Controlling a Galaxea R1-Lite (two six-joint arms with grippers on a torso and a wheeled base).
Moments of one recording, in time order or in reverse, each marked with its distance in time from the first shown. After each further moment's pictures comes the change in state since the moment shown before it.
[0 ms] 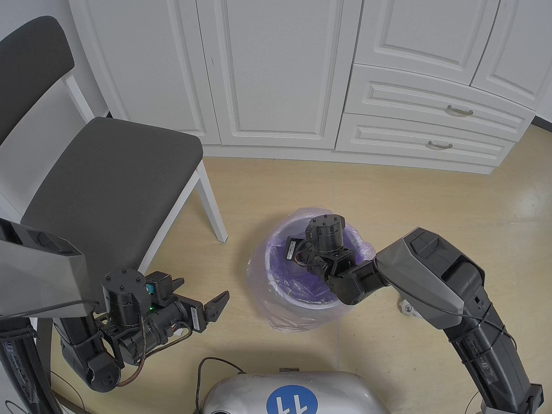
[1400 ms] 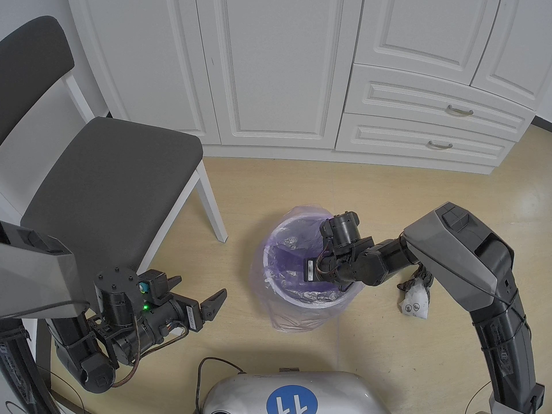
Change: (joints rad) left arm 0.003 -0.042 0.021 0.001 -0.011 -0.007; right arm -0.053 -0.162 0.124 0.470 0.200 -0.060
